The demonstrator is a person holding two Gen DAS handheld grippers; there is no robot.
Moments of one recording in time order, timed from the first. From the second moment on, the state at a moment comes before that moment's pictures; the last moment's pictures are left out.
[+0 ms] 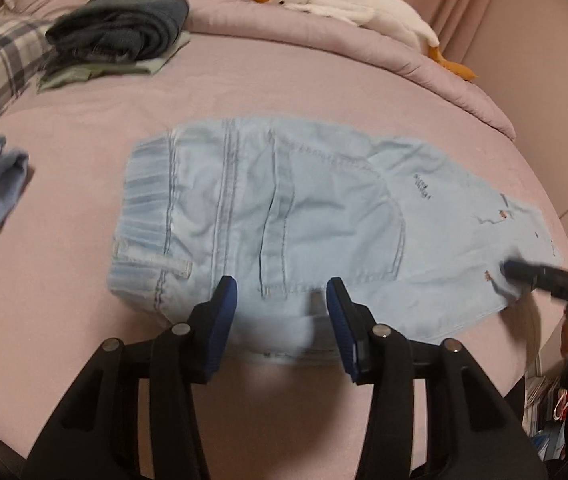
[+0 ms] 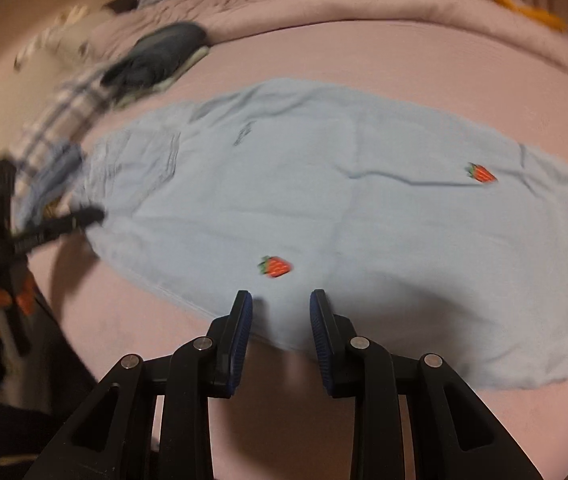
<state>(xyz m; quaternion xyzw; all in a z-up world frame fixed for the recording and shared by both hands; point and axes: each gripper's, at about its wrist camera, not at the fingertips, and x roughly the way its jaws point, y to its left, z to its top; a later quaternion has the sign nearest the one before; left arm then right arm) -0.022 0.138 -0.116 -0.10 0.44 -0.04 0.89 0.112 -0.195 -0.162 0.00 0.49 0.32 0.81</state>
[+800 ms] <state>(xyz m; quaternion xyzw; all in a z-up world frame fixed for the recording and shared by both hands) 0.099 0.122 -0.131 -0.04 0.45 -0.06 0.89 0.268 -0.054 -0.151 -0.07 0.58 0.39 0.71</state>
